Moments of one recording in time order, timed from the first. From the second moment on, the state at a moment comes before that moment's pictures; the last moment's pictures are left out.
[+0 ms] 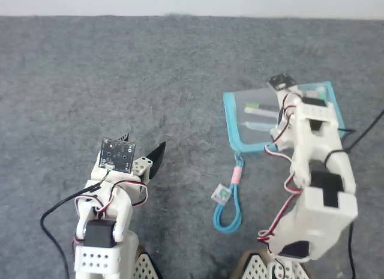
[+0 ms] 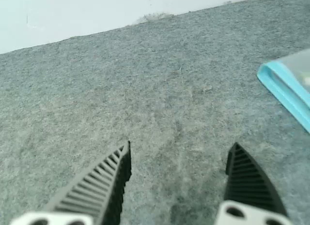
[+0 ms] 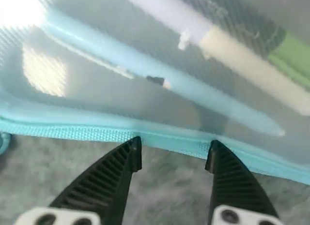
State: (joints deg) left arm -2.9 -102.7 94.8 48.7 -4.8; right arm 5.7 17.9 12.5 60.9 29.7
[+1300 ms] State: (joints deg) left arm -2.9 -102.7 94.8 48.7 -4.8; right arm -19.5 5.5 33.8 52.0 -7.4
